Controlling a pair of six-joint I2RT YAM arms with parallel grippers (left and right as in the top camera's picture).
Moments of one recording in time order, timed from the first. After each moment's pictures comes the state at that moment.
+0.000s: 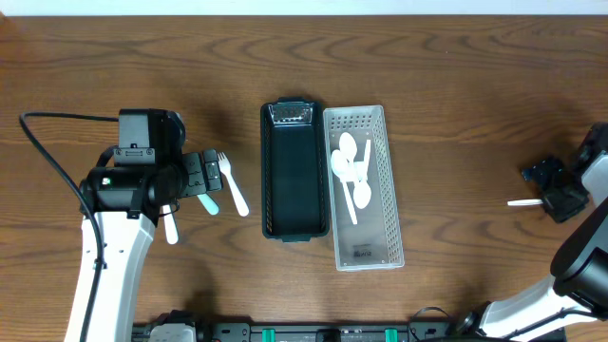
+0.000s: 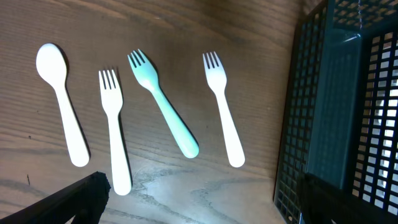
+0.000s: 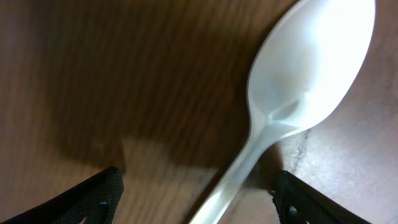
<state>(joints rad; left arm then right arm) -0.02 1.21 1.10 -1.02 0.04 -0.20 -0.60 1.87 1.10 -0.62 0.01 0.50</state>
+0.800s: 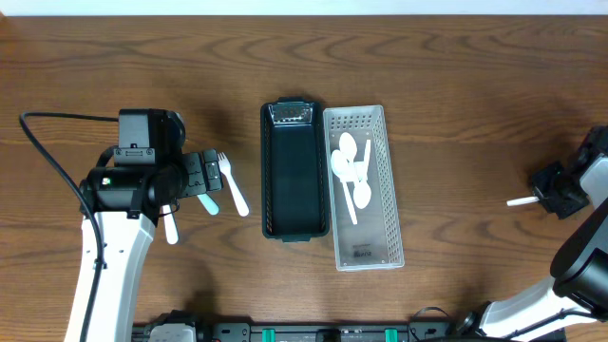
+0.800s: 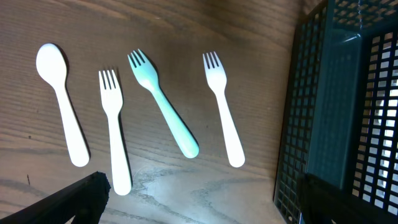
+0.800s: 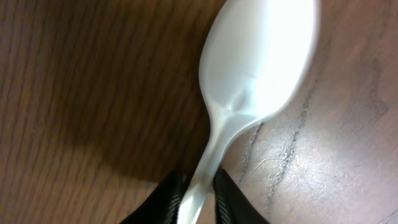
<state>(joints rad) -0.02 1.21 1.10 -1.02 0.04 -0.20 -0.60 1.86 1.08 -0.60 0.03 0.48</state>
